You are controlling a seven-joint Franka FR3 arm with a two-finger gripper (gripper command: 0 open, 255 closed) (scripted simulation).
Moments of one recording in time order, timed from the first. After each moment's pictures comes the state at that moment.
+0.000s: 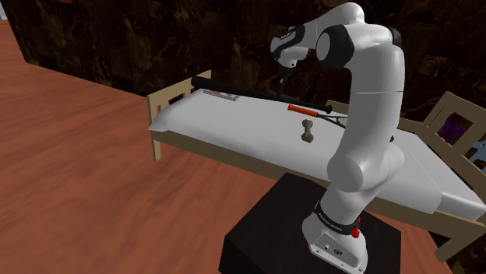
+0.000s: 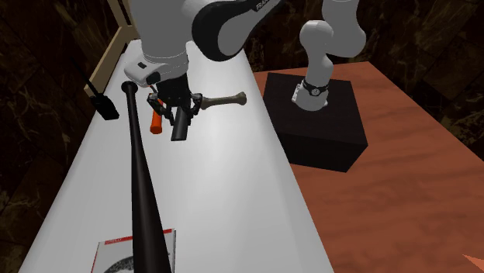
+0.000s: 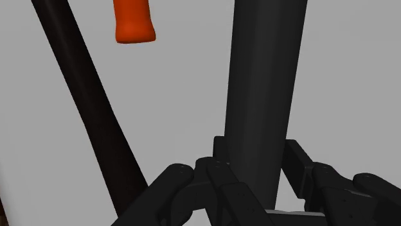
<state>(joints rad) -0.38 0.38 -0.40 -1.59 0.13 2.02 -1.09</state>
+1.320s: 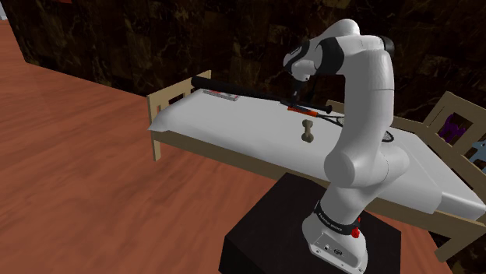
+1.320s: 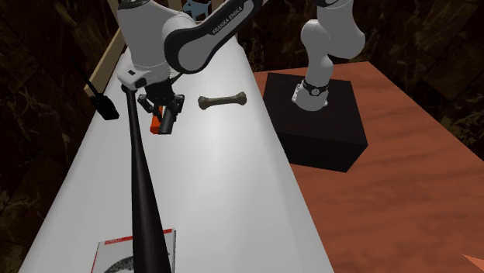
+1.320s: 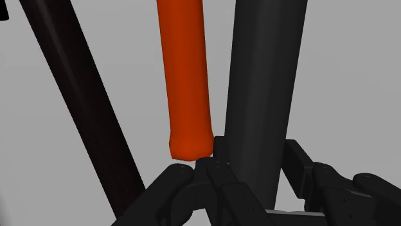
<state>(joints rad) -0.54 0.52 -0.41 -1.57 0.21 2.12 -1.29</state>
